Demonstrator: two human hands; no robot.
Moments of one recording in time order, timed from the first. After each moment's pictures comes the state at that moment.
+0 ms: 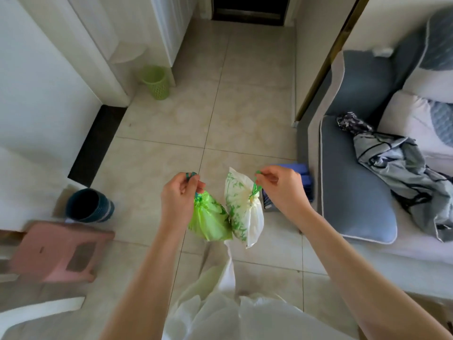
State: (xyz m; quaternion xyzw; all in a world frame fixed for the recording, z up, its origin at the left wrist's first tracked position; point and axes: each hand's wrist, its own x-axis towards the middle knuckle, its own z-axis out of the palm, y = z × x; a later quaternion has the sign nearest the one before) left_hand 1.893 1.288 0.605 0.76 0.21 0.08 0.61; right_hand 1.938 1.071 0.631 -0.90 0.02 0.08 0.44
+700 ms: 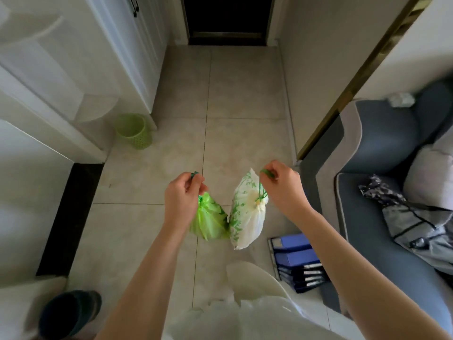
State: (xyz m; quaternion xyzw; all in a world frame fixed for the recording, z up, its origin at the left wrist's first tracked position) left_hand 2.360 1.359 0.604 0.82 0.13 0.04 0.56; right_hand 2.377 1.142 0.625 -0.91 0.07 0.05 0.41
